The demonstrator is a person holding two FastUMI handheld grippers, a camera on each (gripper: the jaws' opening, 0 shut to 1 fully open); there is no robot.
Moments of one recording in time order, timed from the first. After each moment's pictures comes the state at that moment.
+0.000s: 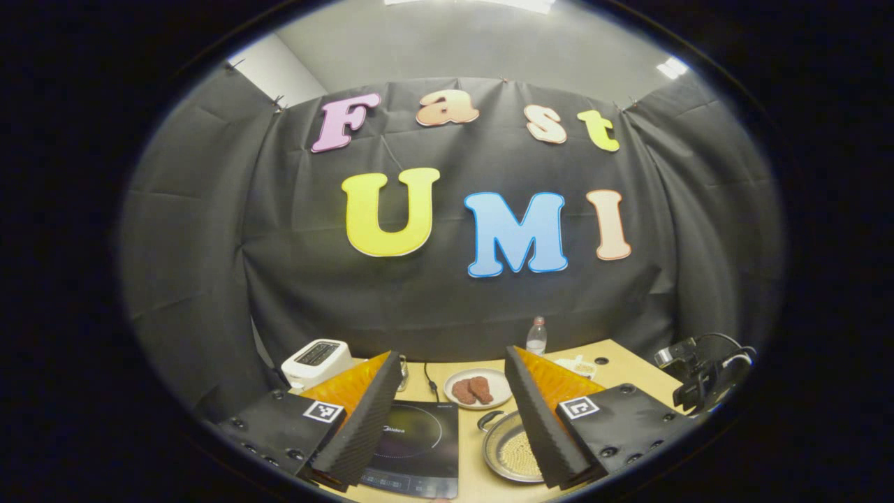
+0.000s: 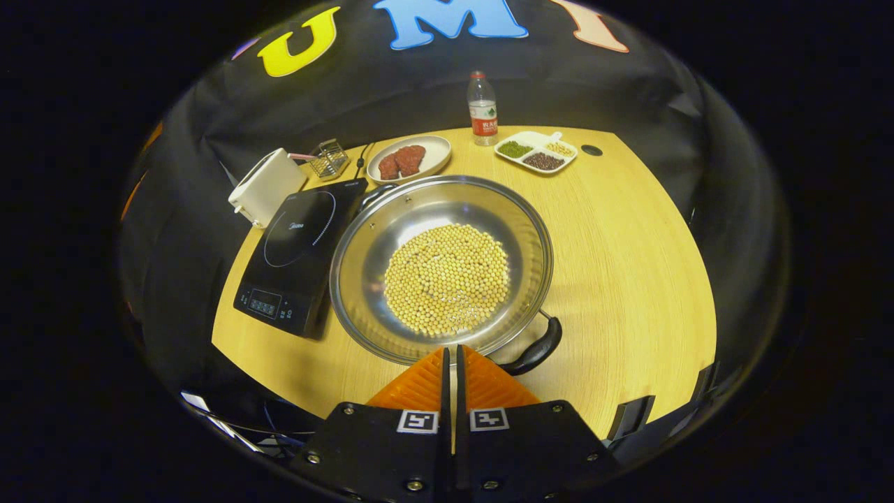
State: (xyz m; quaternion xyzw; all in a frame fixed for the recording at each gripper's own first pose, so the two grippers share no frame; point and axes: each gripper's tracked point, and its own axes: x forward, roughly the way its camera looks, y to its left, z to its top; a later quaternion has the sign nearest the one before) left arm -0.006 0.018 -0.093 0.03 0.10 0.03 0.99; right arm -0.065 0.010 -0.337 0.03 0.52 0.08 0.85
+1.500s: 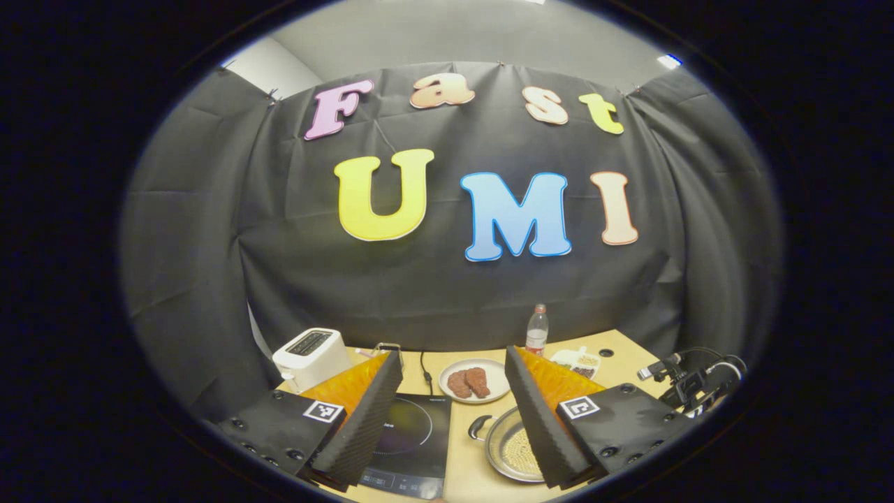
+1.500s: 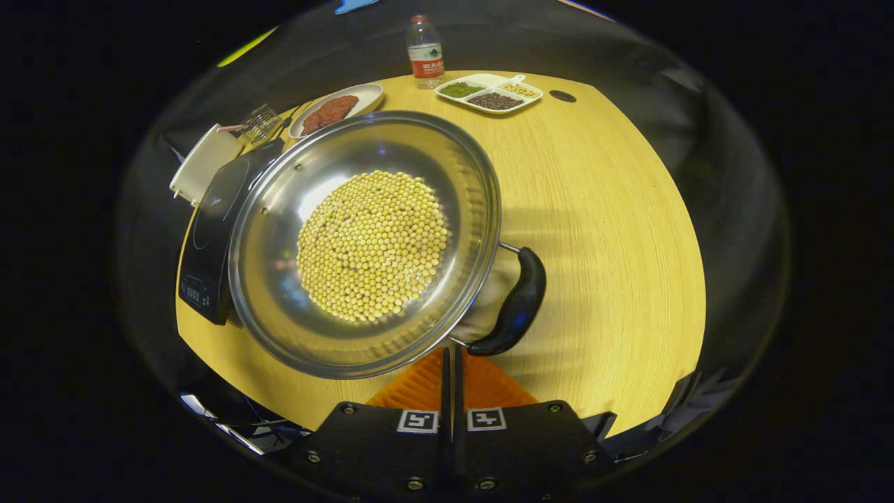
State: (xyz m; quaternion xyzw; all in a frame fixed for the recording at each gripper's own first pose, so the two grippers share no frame) left arm 0.026 -0.011 -0.123 0.04 0.13 0.04 0.99; right arm -0.033 -0.075 -0.402 0.00 0.60 0.03 0.80
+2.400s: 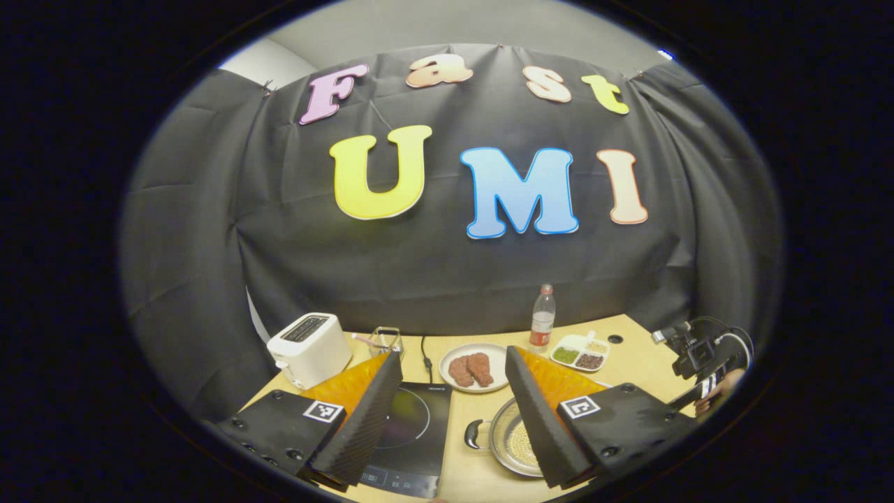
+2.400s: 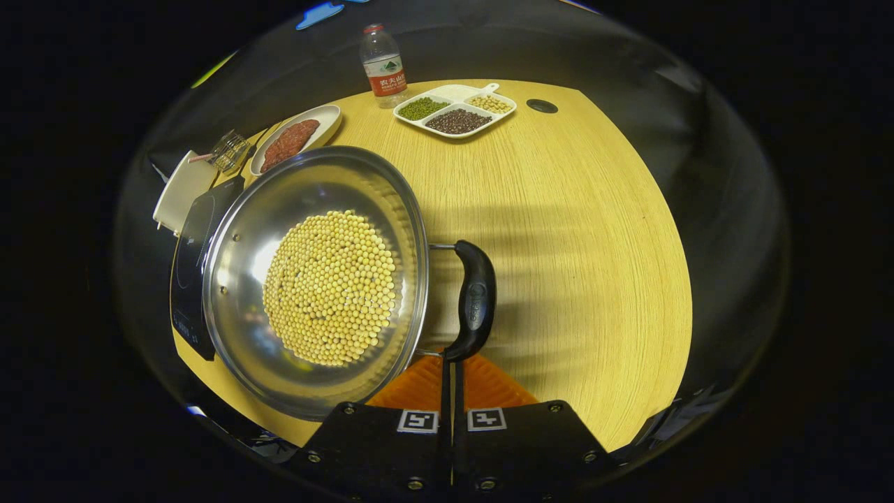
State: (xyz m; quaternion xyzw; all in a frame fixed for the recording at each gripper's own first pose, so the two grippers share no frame) left arm 0.044 -0.015 -0.166 0.04 0.18 0.05 0.98; right arm 0.043 -0.117 -0.413 0.00 0.58 0.02 0.81
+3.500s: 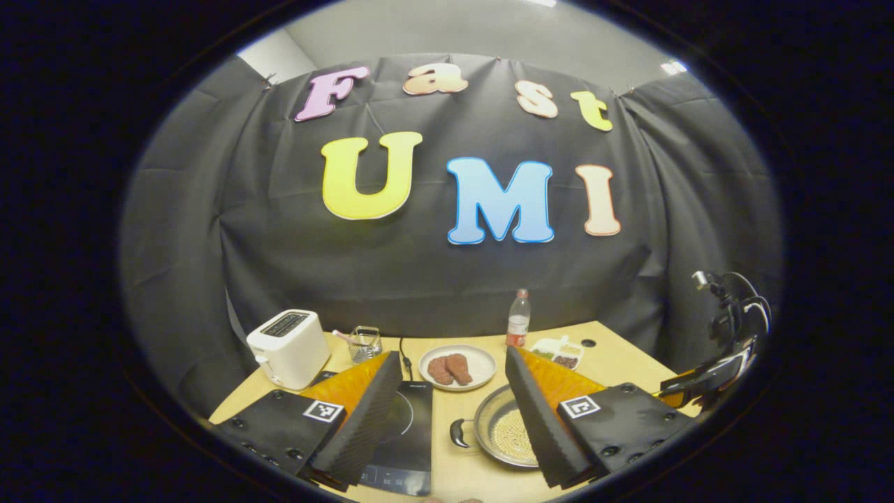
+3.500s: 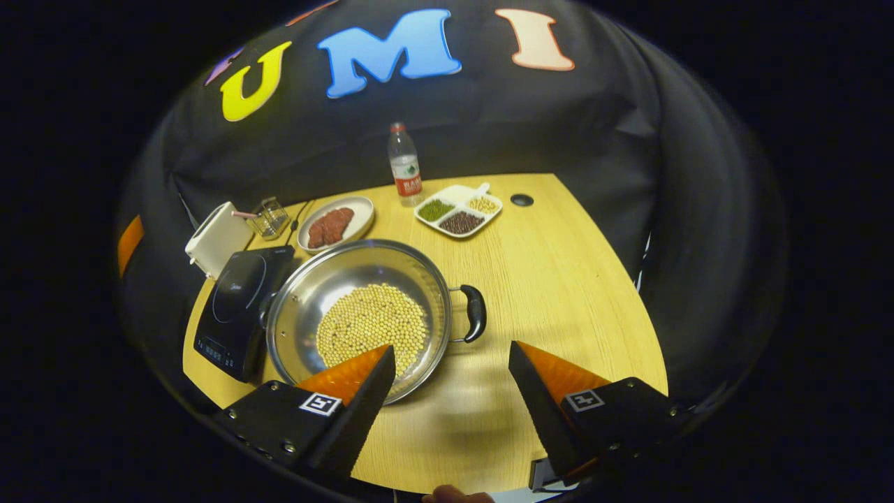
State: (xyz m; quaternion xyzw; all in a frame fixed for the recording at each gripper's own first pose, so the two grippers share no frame) left arm 0.009 -0.018 -0.163 0.00 0.14 -0.01 0.99; right arm 0.014 -0.099 -0.297 0.02 0.36 0.01 0.93
